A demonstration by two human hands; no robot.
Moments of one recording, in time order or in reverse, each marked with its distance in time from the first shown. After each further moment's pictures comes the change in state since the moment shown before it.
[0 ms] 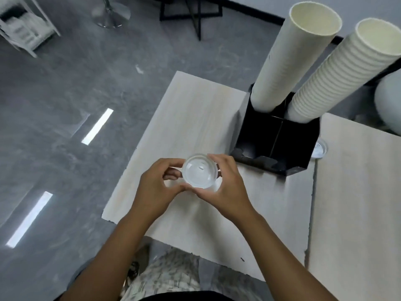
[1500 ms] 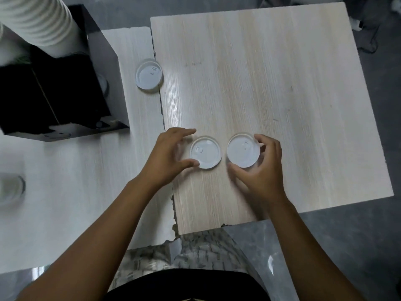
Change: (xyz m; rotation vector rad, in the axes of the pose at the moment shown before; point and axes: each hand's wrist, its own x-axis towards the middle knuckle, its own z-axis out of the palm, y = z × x) left_hand -0.005 0.094 0.413 0.325 -0.651 0.259; right_hand -0.232 0.280 -0.301 -0.096 0.613 0.479
